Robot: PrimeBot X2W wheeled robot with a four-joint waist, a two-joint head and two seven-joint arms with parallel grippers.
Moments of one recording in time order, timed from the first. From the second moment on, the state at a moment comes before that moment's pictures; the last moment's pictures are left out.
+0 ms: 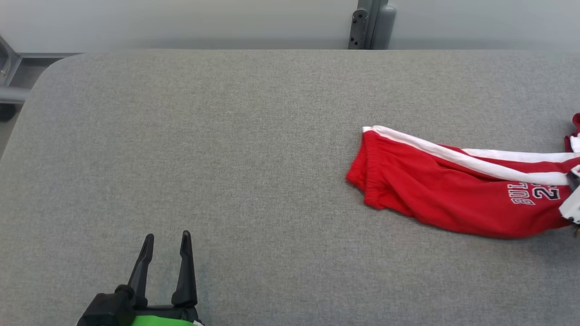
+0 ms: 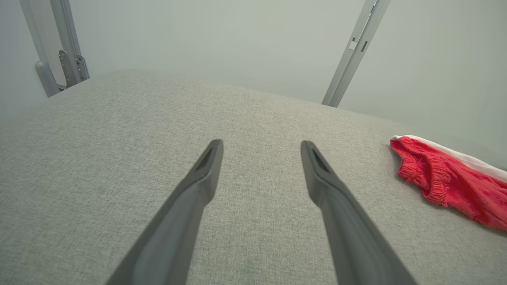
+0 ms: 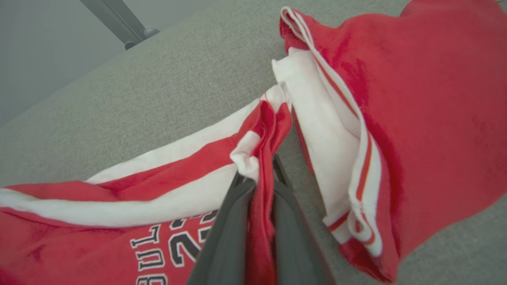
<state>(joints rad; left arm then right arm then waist) 0.13 0.05 -0.13 0.02 -0.32 -0.06 -0.26 -0.48 -0.37 -0.25 0.77 0.51 0.13 0.25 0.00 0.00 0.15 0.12</state>
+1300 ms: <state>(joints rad) 0.16 0.05 -0.16 0.10 -0.34 -0.04 -0.26 -0.55 -0.05 0.11 0.64 0.51 0.13 0.00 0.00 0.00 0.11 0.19</state>
